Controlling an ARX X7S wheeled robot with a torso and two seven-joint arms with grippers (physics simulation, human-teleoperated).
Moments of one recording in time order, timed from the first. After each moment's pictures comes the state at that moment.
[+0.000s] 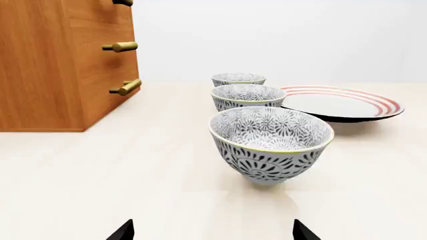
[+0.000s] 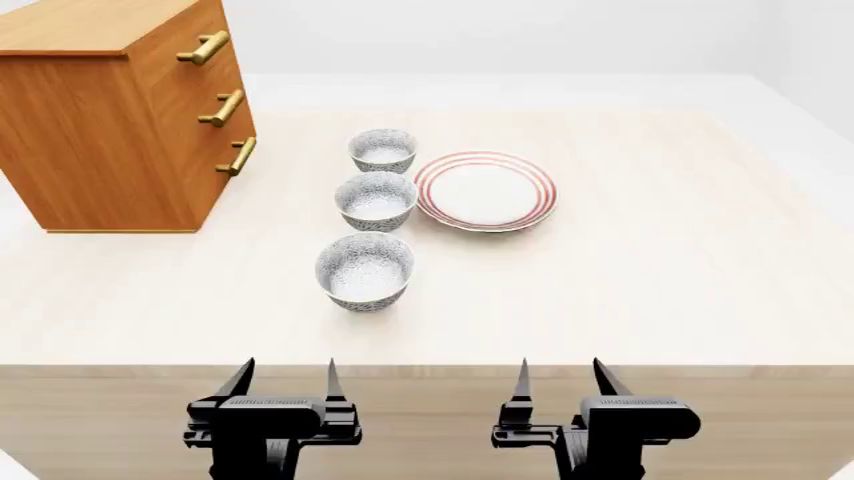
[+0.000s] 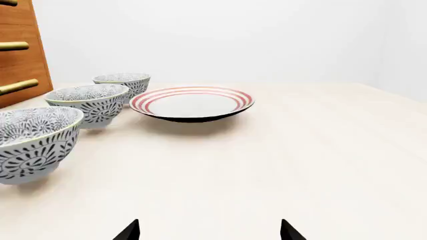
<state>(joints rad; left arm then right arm) 0.00 0.00 0.00 0.00 0.00 0.00 0.00 0.00 0.00 0.00 0.00 0.00 0.00 0.00</state>
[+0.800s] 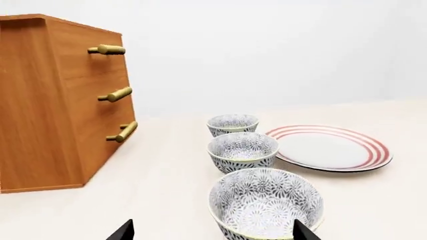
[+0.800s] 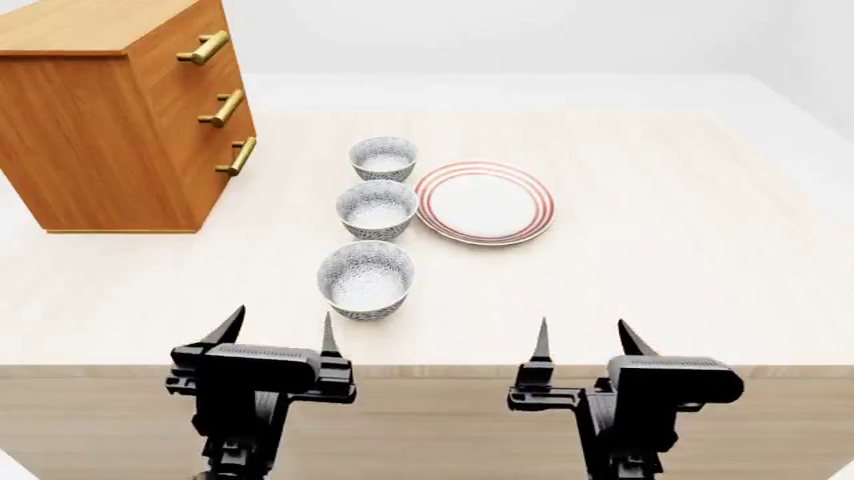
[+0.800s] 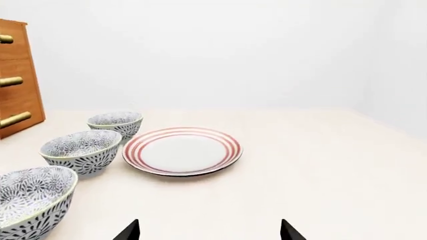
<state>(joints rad) -0.08 -0.12 0.09 0.24 -0.05 -0.25 -0.06 0.04 0.10 -0.05 -0.29 0.10 0.26 0.11</state>
